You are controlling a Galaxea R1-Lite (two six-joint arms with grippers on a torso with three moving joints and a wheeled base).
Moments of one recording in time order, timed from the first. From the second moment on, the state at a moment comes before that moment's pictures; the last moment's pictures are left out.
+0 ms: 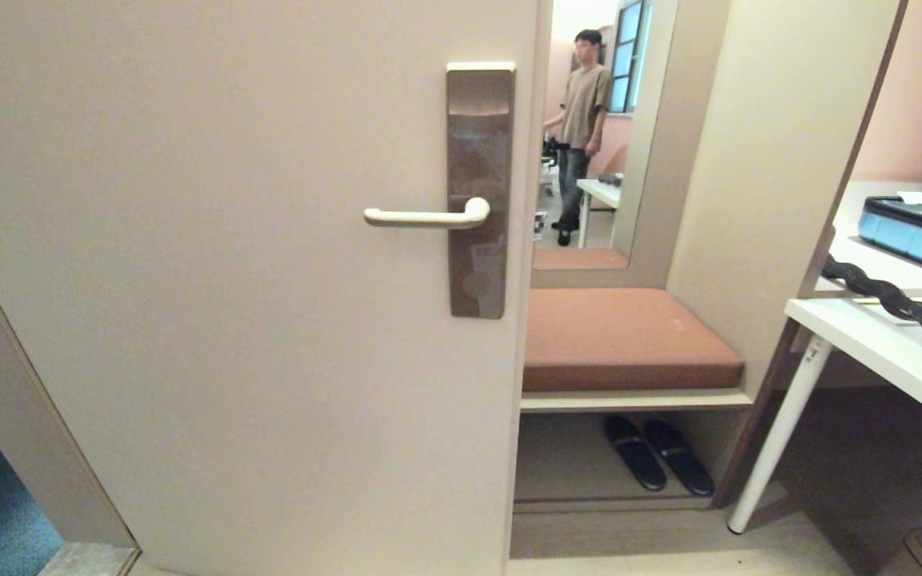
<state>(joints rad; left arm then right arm) 0.01 0.00 0.00 0.00 0.01 -0.04 0.01 0.00 0.00 -0.06 0.04 -0.05</state>
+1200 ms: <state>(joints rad) 0.01 0.00 0.00 0.00 0.01 -0.05 0.01 0.00 0.00 -0.06 0.04 -0.05</state>
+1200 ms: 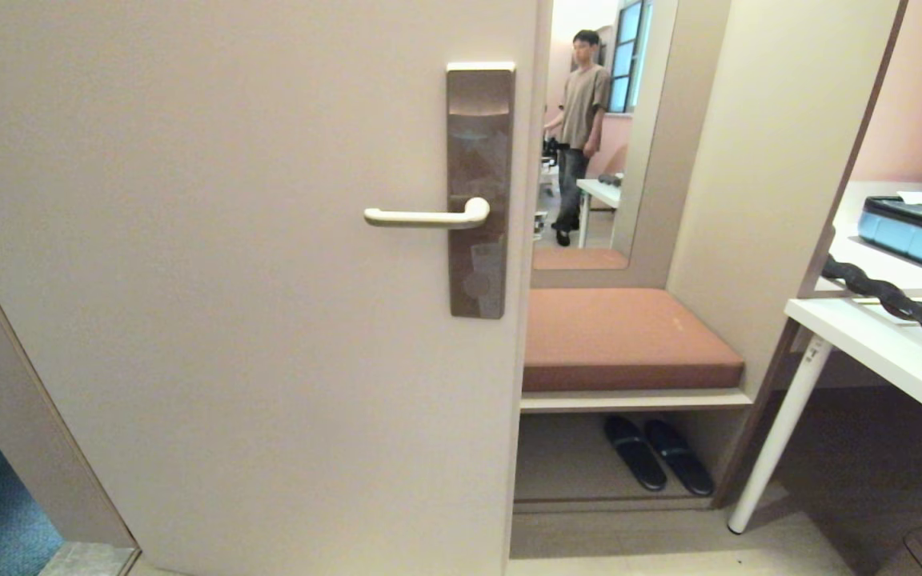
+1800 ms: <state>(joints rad) 0.01 0.00 0.00 0.00 0.03 -0.07 0.01 0.00 0.00 -0.06 0.04 -0.05</state>
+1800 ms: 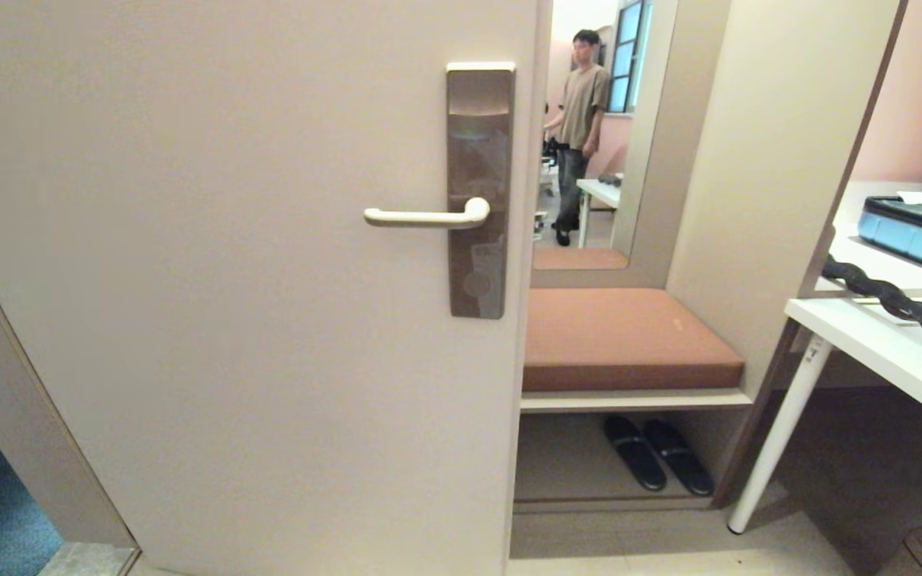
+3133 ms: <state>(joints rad) 0.01 0.00 0.00 0.00 0.03 -0.08 0.01 0.00 0.00 -0.06 0.04 -0.05</state>
